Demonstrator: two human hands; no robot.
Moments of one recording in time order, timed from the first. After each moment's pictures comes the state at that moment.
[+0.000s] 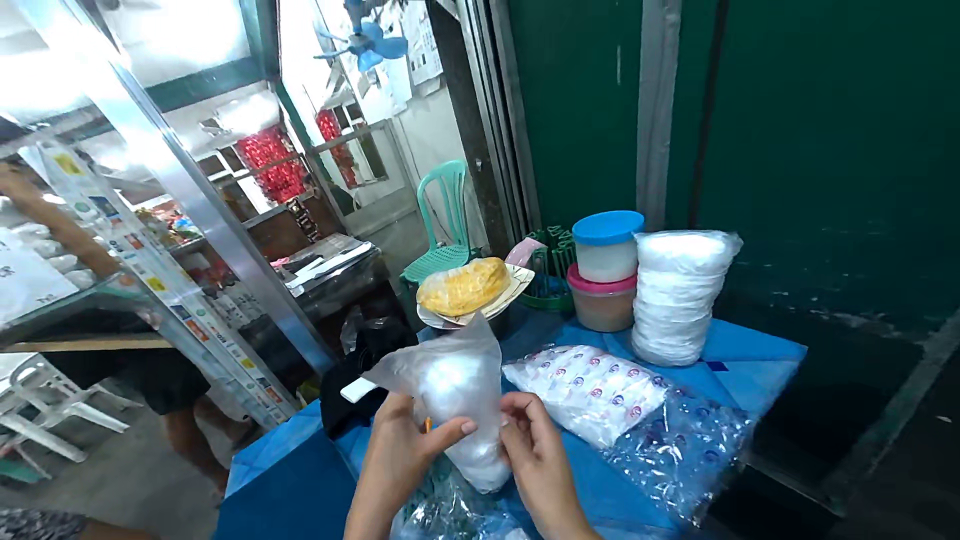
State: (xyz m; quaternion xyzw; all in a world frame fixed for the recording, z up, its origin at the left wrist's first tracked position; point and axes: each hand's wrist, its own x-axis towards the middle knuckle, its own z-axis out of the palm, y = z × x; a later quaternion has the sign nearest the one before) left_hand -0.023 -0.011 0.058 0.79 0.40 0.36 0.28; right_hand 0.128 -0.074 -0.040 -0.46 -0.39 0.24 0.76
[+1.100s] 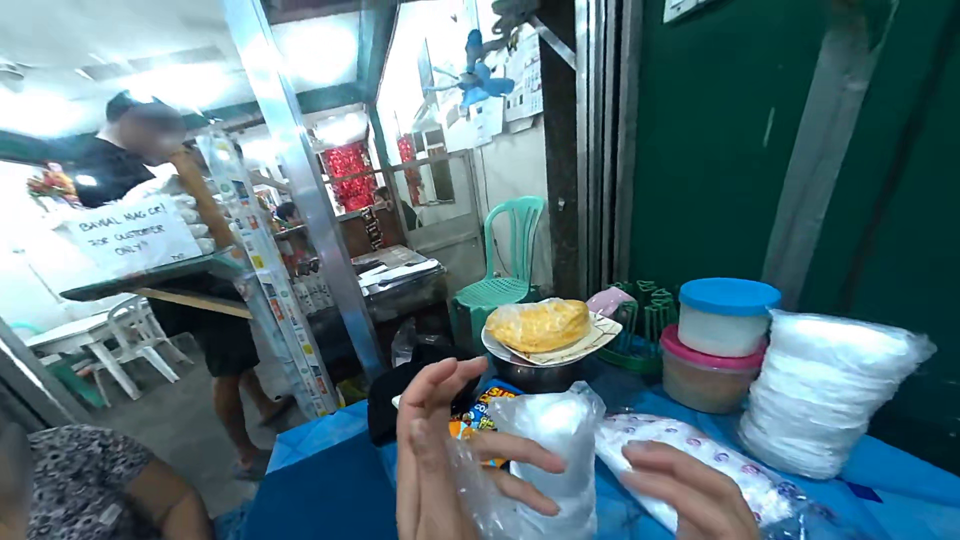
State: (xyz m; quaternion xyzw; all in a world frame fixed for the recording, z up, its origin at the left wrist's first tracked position) left_hand -0.031 -0.075 0.109 0.59 0.05 0.64 0.49; right_hand 0.156 -0.125 0.027 -0.33 -0.67 0.00 0.66
